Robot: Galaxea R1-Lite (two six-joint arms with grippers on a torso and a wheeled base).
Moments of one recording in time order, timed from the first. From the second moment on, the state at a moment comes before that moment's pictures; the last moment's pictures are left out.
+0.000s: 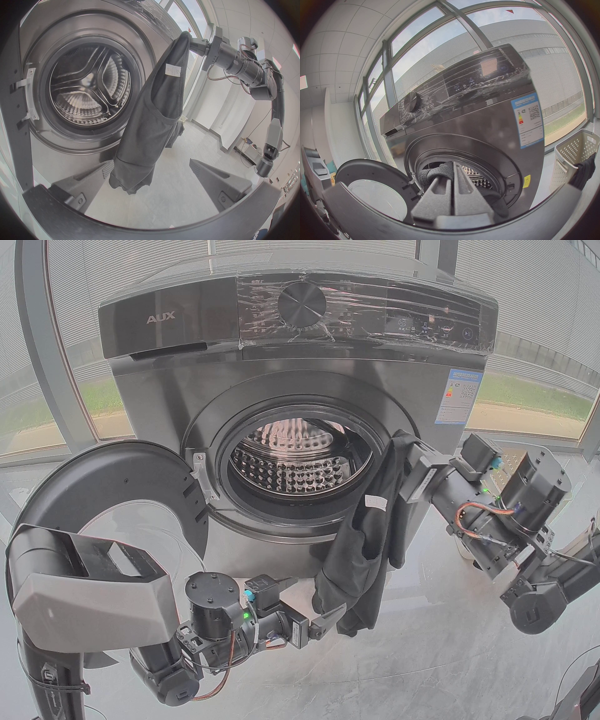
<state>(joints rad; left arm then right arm) -0.70 2.23 -0.50 -1.55 -0.12 -0.11 0.64 1.82 -0.70 -1.41 -0.21 0.15</state>
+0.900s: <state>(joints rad) -0.60 2.37 -0.69 -1.55 -0.13 -0.10 0.70 1.95 -0.91 -1.32 -0.24 0.16</state>
